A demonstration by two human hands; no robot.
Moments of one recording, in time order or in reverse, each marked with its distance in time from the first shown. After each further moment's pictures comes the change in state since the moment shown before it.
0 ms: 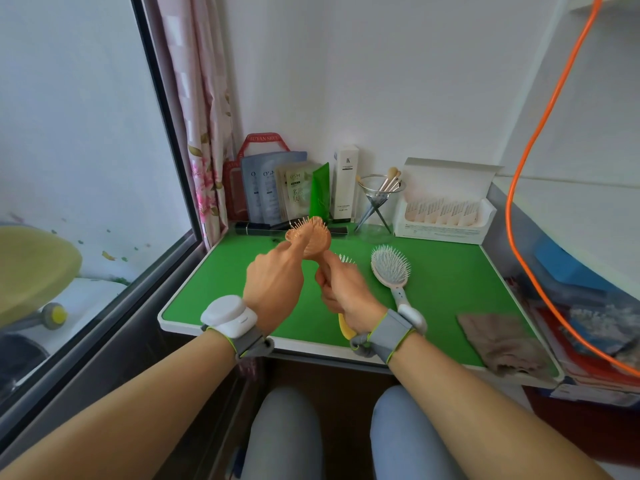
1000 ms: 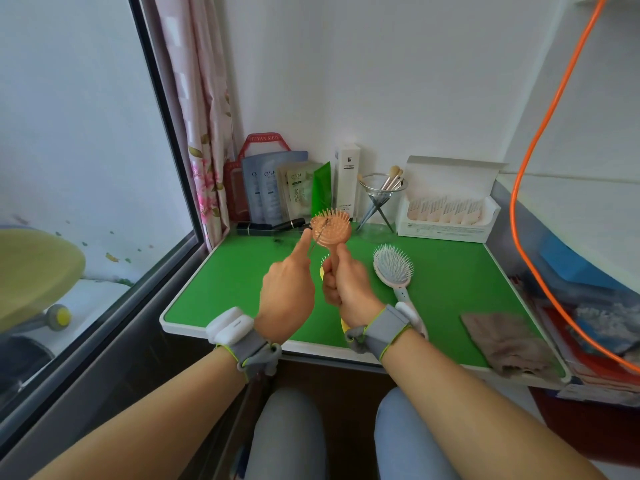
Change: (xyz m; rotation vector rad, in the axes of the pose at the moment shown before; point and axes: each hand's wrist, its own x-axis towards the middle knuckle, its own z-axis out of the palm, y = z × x) left_hand -0.006 0.017 0.009 -0.303 -0.038 -0.212; right_hand 0.008 -0.002 0.005 0.231 0.125 0.039
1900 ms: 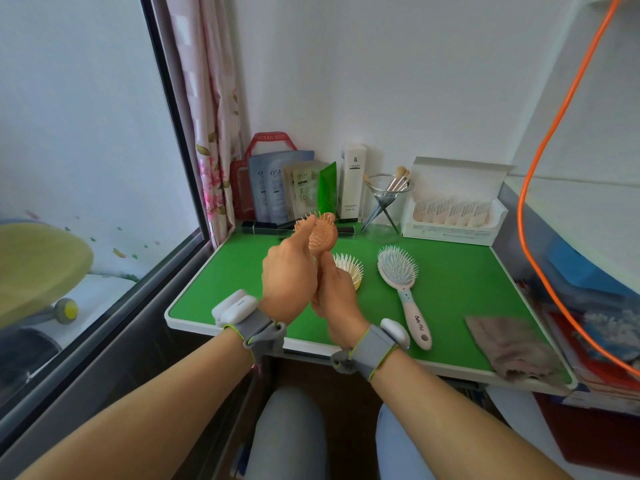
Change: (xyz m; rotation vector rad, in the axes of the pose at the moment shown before) left_hand 0.014 0.010 -0.008 -0.089 0.111 -0.066; right_hand -0.016 0.020 0.016 -0.143 -0.060 -0.144
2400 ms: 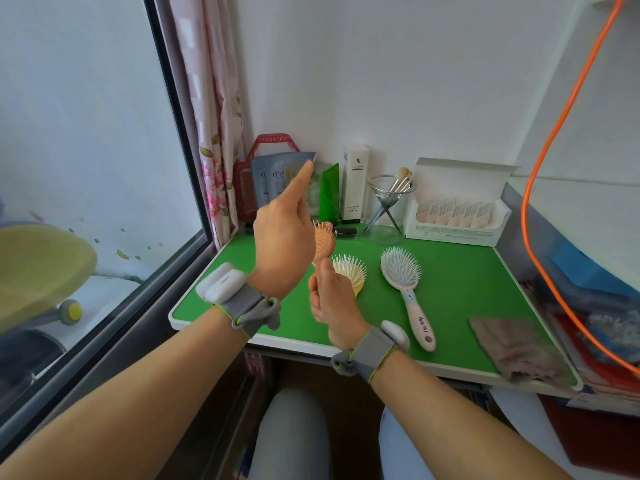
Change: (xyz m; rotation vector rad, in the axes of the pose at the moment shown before) left_hand 0.016 0.032 -0.040 -0.177 0.217 0.216; right_hand -0.003 0.003 0.003 -0.011 -0.021 0.095
